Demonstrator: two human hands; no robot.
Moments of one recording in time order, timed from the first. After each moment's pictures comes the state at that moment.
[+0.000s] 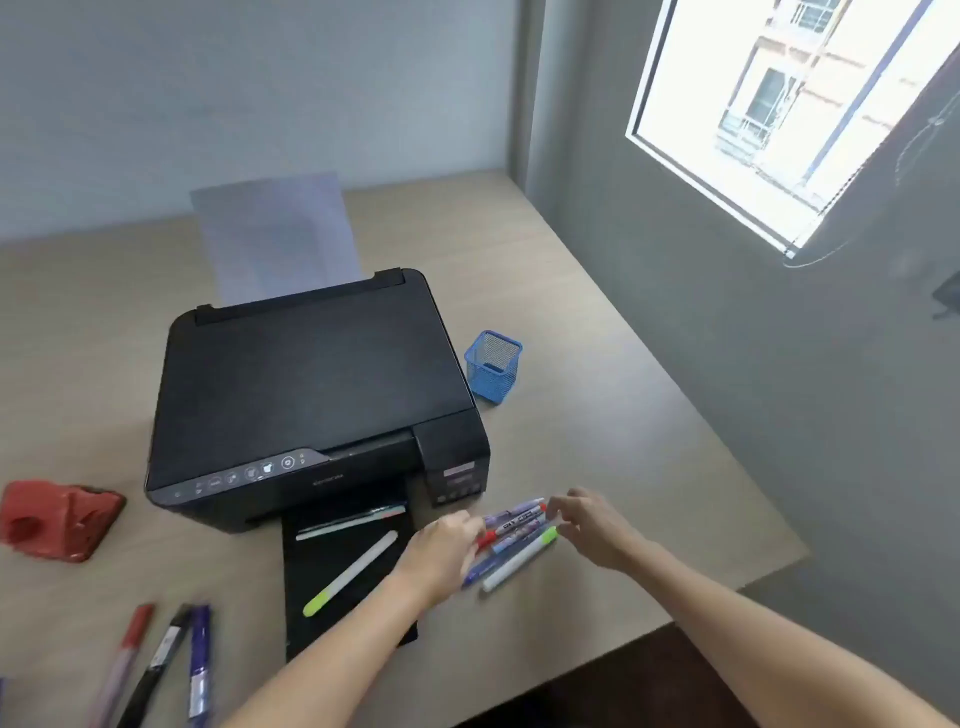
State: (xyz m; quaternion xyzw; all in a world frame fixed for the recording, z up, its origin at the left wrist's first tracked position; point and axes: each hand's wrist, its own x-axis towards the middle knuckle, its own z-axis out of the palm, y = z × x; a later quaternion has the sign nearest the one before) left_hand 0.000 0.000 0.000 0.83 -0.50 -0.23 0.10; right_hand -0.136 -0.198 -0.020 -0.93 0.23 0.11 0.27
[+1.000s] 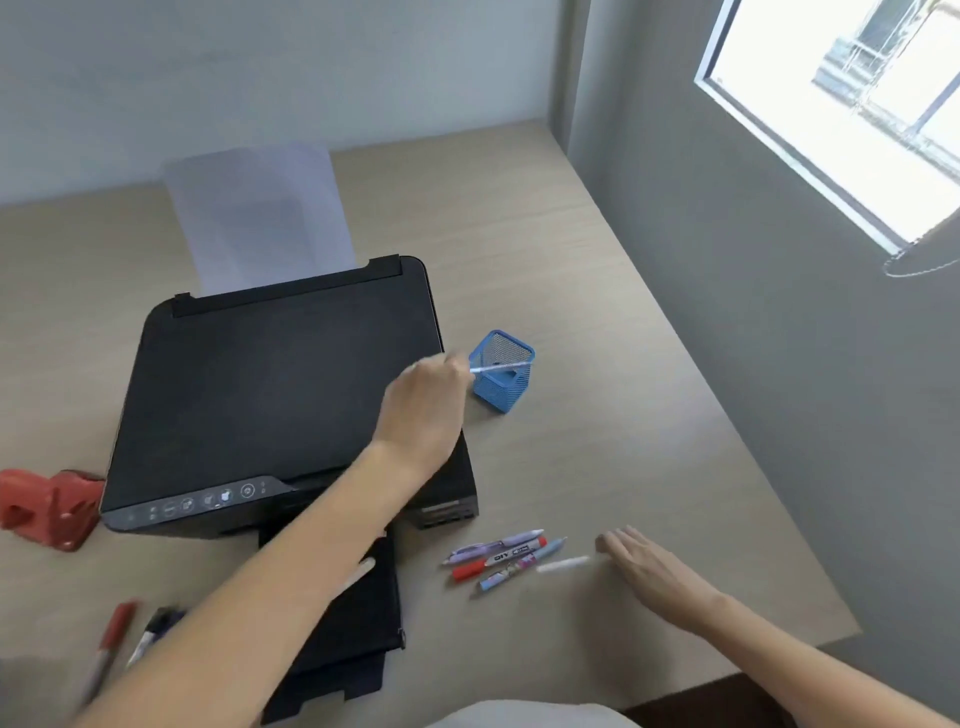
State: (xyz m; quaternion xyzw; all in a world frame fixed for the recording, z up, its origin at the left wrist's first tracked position) left_hand 0.080 -0.121 0.139 0.92 -0.39 0.00 0.07; right_hand -0.171 -0.288 -0.069 -0.98 0.02 0.05 0.18
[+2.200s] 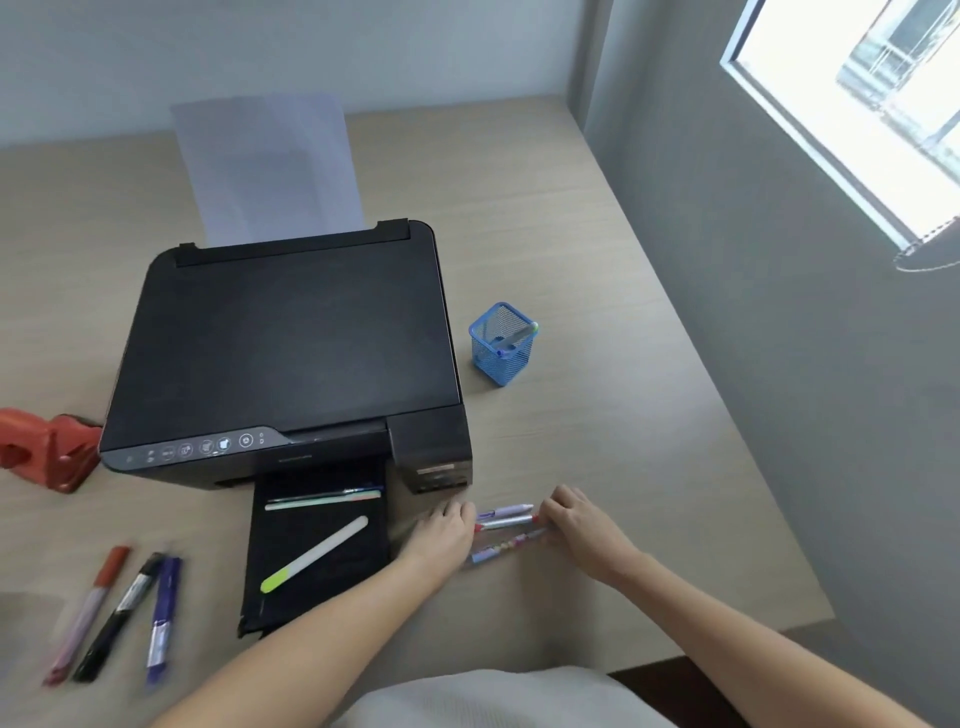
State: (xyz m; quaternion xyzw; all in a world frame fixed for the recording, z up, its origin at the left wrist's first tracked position) left_hand -0.011 -0.060 -0.038 0.86 -0.45 -0.21 -0.11; right_hand -0.125 -0.252 -0.083 -0.96 0.07 0.12 0.26
